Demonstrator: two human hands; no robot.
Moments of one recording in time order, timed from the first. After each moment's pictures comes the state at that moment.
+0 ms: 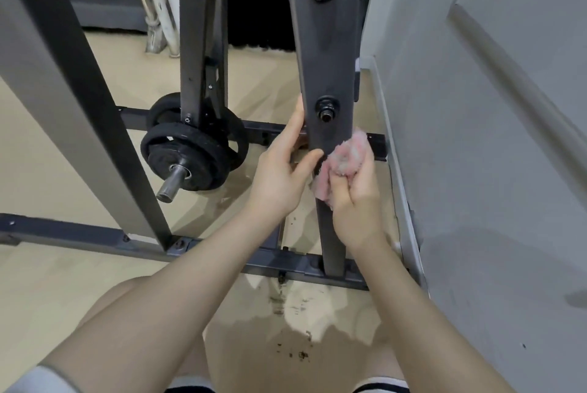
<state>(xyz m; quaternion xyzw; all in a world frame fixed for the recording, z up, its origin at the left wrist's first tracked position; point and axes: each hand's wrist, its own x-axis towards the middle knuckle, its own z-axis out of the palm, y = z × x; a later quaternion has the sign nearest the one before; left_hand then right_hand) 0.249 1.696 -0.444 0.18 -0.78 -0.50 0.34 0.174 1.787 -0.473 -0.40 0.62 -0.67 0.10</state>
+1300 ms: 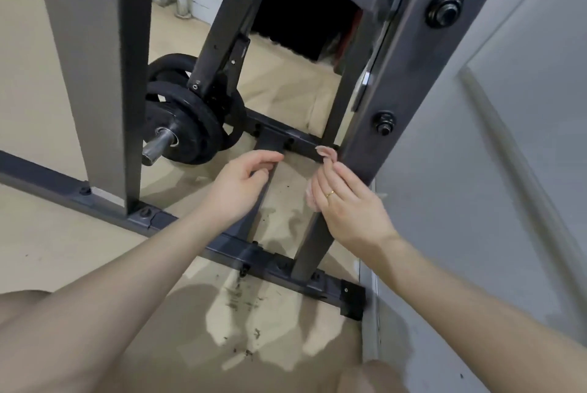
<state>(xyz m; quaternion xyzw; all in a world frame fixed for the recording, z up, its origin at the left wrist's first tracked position) 0.306 1.659 -0.496 0.30 -0.70 -0.58 0.29 0.159 1.786 -0.467 -0.66 0.60 0.31 -0.33</state>
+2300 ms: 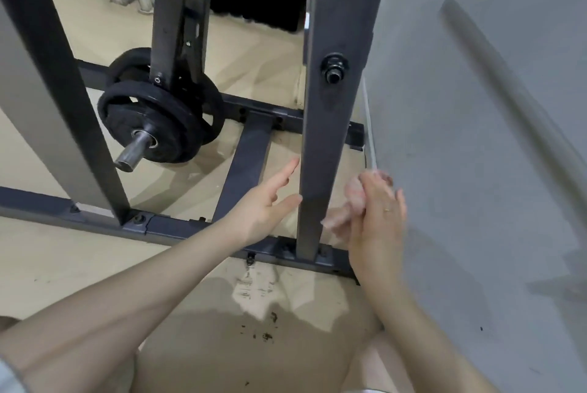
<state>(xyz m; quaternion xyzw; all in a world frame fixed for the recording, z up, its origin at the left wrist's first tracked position) 0.268 1.698 -0.549 0.18 -0.77 -0.60 0.12 0.162 1.853 -0.517 -0.41 0.86 -0.30 -0.10</state>
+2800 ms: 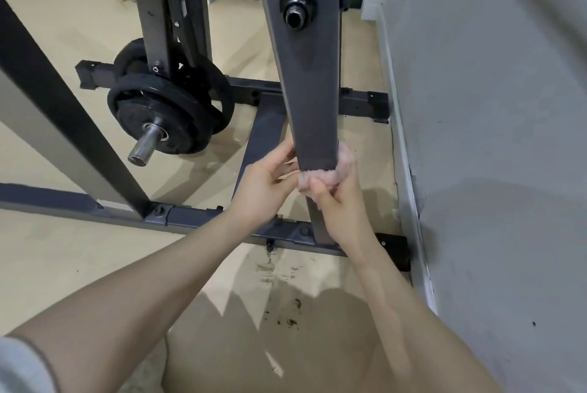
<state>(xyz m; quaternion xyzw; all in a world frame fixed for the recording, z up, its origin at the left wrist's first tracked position) 0.245 1.702 -0.554 0.21 -0.75 -0.60 0.21 0.150 1.807 -0.572 -0.38 0.62 -0.65 0.23</state>
